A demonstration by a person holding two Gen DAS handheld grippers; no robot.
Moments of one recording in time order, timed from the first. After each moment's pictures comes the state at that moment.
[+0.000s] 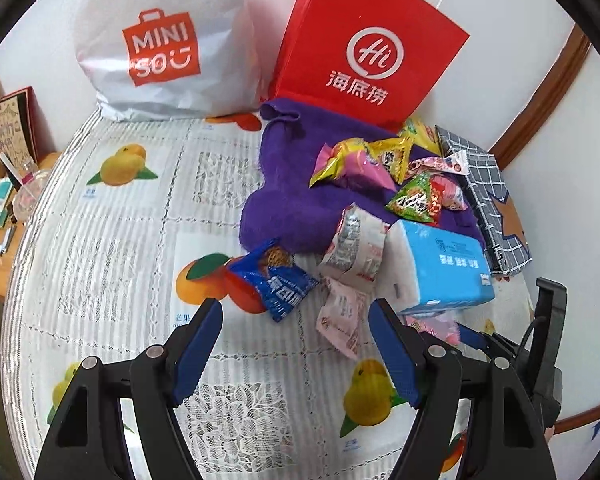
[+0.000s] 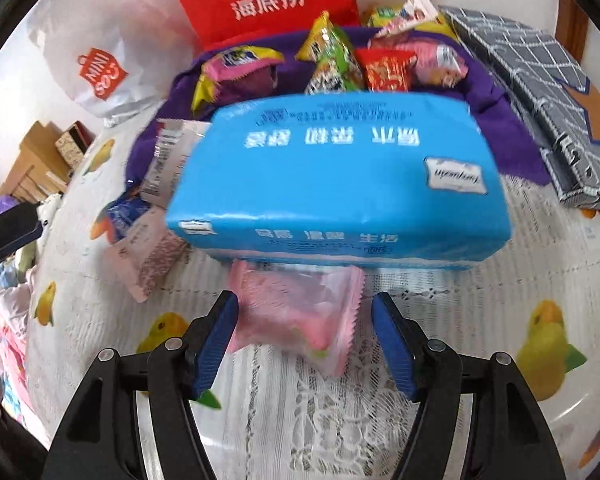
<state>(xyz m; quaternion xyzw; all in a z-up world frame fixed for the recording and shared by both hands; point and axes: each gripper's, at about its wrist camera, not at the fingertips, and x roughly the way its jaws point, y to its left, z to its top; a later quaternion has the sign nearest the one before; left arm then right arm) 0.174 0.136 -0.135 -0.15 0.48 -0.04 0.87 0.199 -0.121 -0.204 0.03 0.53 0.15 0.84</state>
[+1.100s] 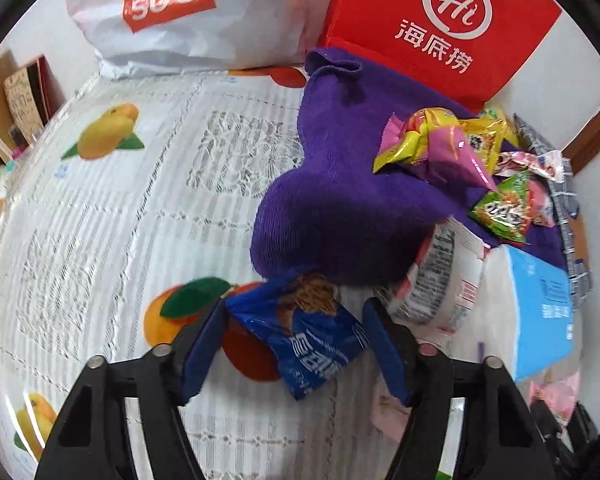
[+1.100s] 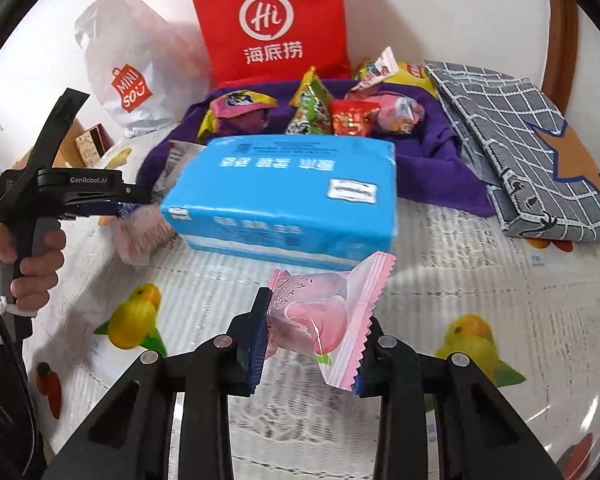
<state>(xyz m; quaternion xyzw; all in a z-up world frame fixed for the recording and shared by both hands) 0.244 0.117 -0.201 -0.13 0.52 0.05 0.84 0.168 -0.177 -0.183 -0.01 0.45 0.18 0.88</state>
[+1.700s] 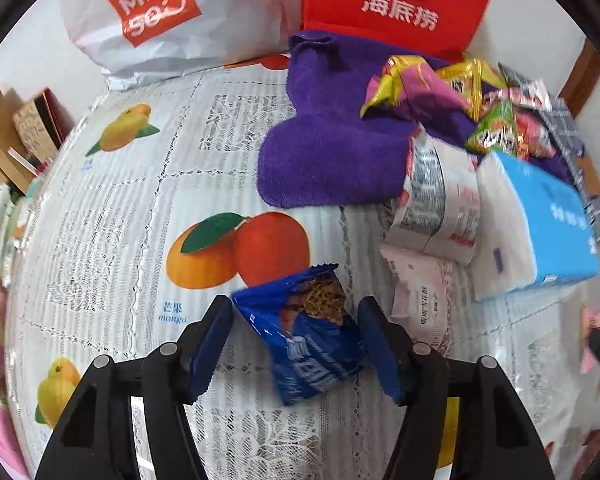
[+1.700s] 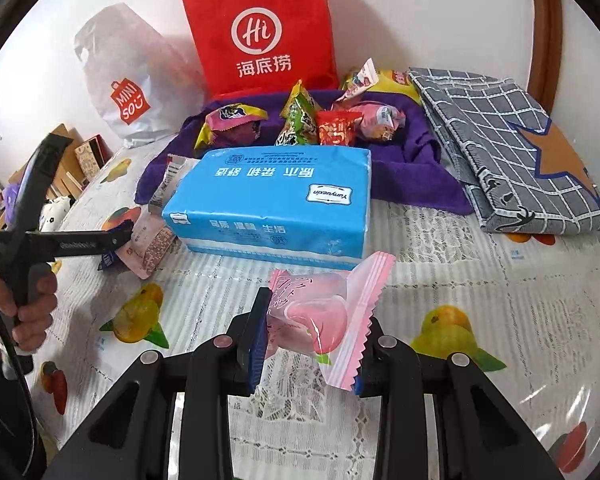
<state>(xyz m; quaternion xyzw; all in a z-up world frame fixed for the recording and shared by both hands) 0.200 0.095 -0.205 -0.05 0.53 0.06 0.84 0.151 -0.190 -0.168 0.00 0.43 0.17 0.88</state>
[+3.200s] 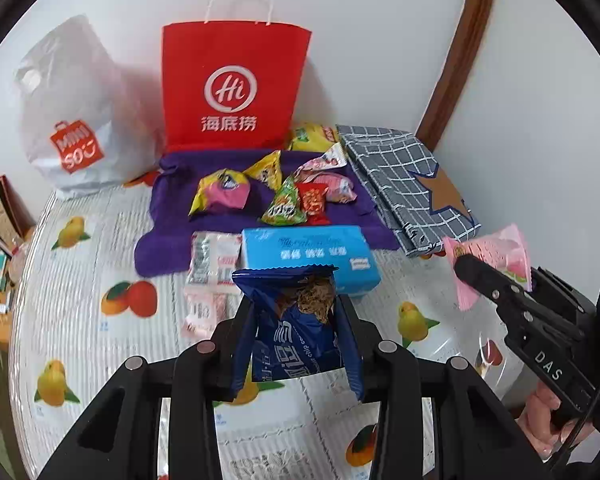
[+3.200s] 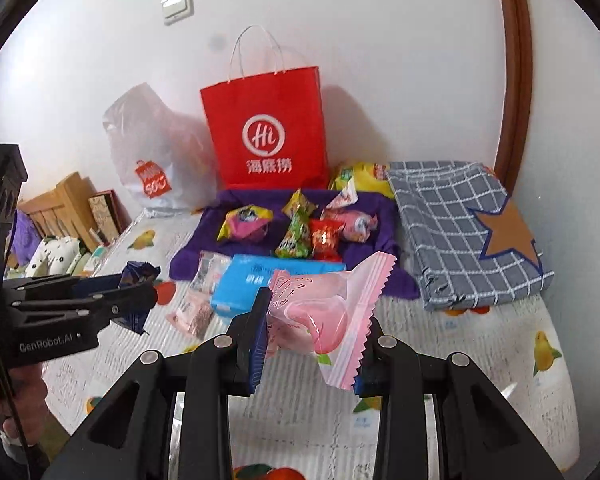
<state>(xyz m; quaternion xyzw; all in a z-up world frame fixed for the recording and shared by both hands) 0.125 -0.011 -0.056 -0.05 0.42 -0.09 0.90 0.122 -0.210 -0.047 0.01 0.34 0.15 0.93</state>
